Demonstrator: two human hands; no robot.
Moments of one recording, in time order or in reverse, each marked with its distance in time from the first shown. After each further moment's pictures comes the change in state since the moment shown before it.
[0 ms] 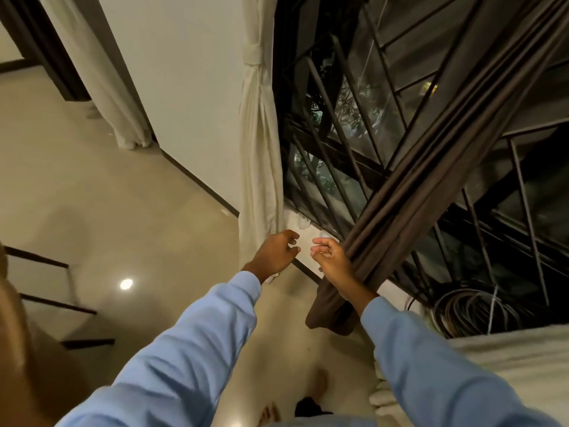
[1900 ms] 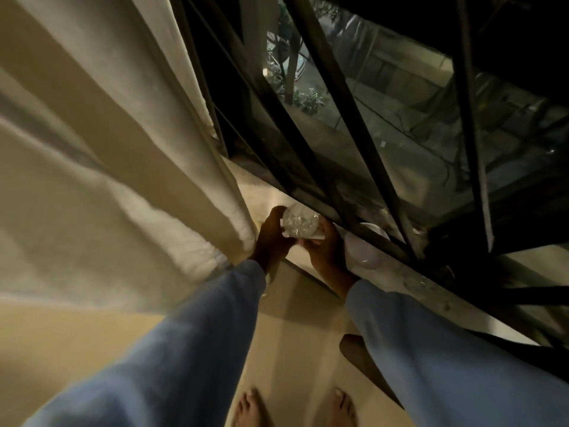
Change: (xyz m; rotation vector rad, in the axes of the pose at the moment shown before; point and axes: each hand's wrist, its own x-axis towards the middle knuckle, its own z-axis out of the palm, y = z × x) left_hand 0.461 -0.313 0.248 -0.441 -0.102 -0.247; right_hand 0.481 0.319 0.100 -0.073 0.210 0.194
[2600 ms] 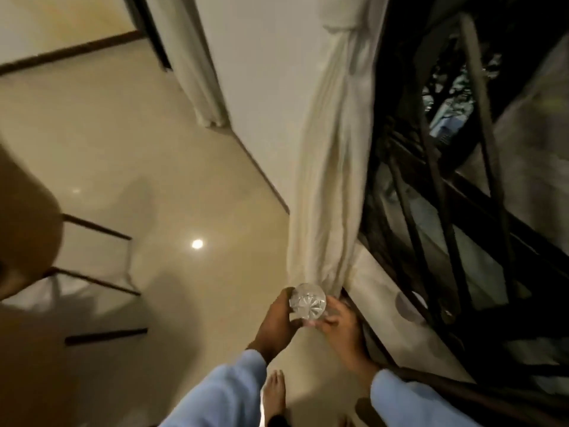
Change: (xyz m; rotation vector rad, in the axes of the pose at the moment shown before) left_hand -0.355 0.109 -0.111 0.028 0.324 -0.018; right_hand -0.284 -0.163 -0.058 0.087 -0.509 -0.137
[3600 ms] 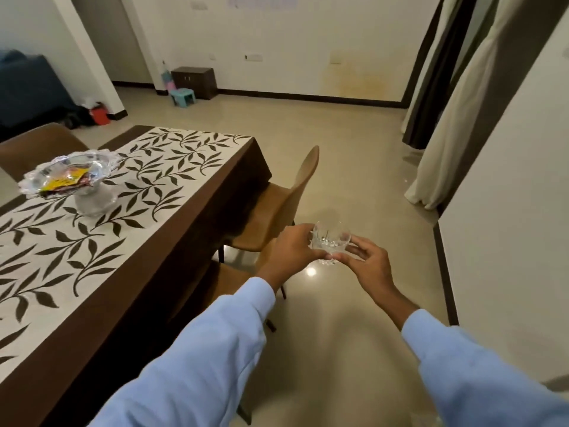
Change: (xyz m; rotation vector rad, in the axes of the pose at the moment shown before) left_hand -0.194 0.030 -0.484 0.228 0.911 -0.080; right_hand -0.041 -0.332 0.415 -0.071 -0.739 -0.603
